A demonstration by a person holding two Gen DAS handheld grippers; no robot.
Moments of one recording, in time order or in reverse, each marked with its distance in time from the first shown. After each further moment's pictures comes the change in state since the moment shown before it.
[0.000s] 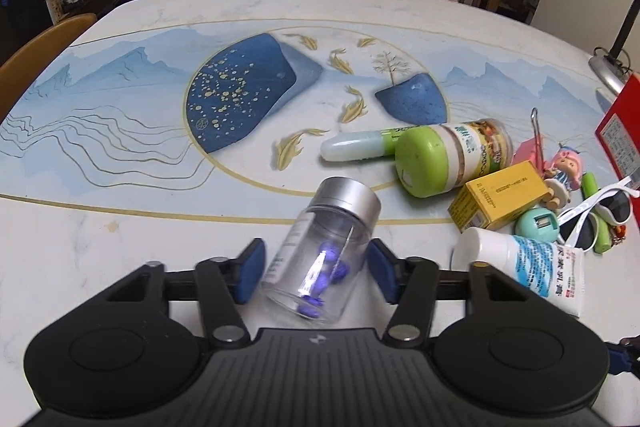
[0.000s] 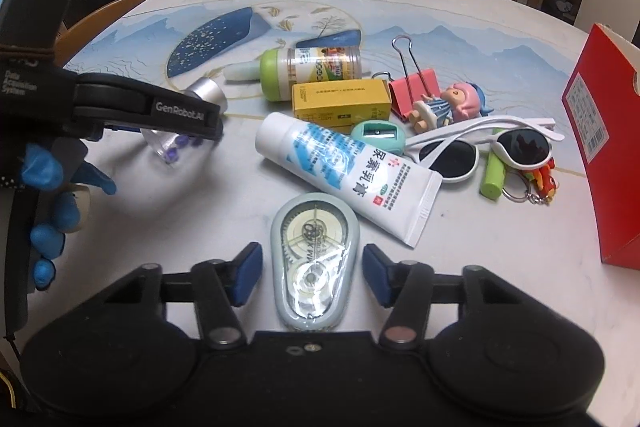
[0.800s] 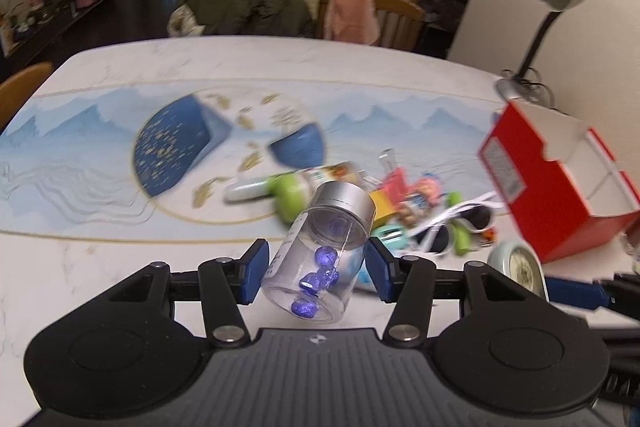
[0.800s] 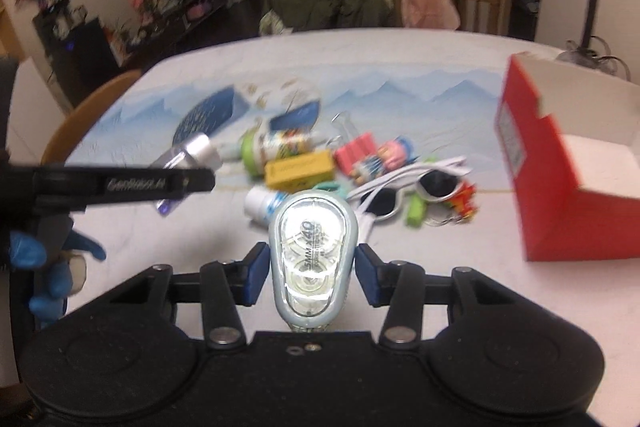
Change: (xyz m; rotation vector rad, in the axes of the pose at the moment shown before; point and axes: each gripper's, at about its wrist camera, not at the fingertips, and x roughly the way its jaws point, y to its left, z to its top) left arm -0.105 -0.046 0.012 0.075 -0.080 -0.191; right arm -0.110 -0.047 0.010 0.152 -0.152 0.017
